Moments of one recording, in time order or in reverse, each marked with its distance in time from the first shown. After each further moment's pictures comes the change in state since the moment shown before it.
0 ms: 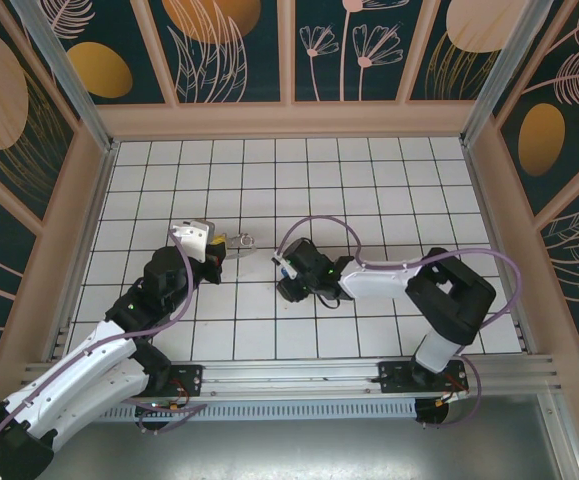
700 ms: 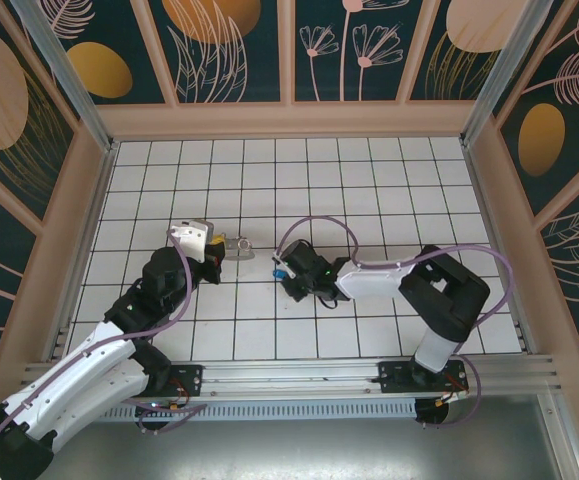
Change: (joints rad) left arm 0.000 -0.011 0.000 -0.003 -0.004 0.000; right arm 0.004 0.021 -0.001 0.020 0.093 -0.003
